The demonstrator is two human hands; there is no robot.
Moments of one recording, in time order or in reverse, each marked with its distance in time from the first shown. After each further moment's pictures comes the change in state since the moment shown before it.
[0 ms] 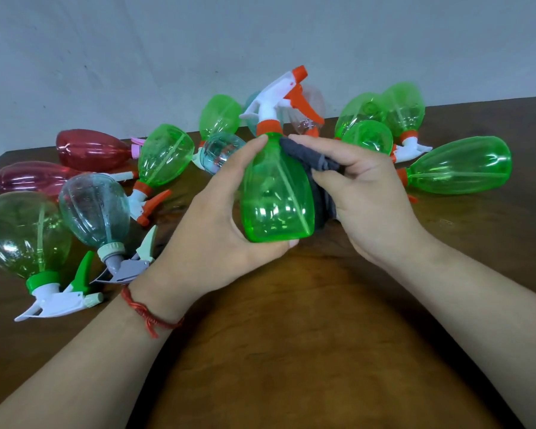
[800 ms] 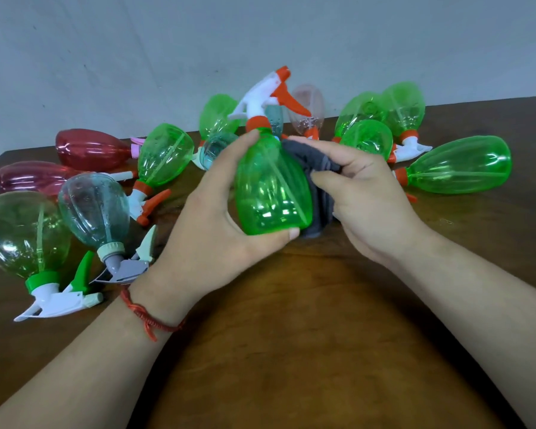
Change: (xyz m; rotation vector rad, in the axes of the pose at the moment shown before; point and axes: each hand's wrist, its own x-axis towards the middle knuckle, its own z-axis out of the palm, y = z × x) left_hand 0.000 0.001 0.001 -0.050 0.072 -0.050; right_hand 0.002 0.004 -0.001 0.159 -0.036 0.124
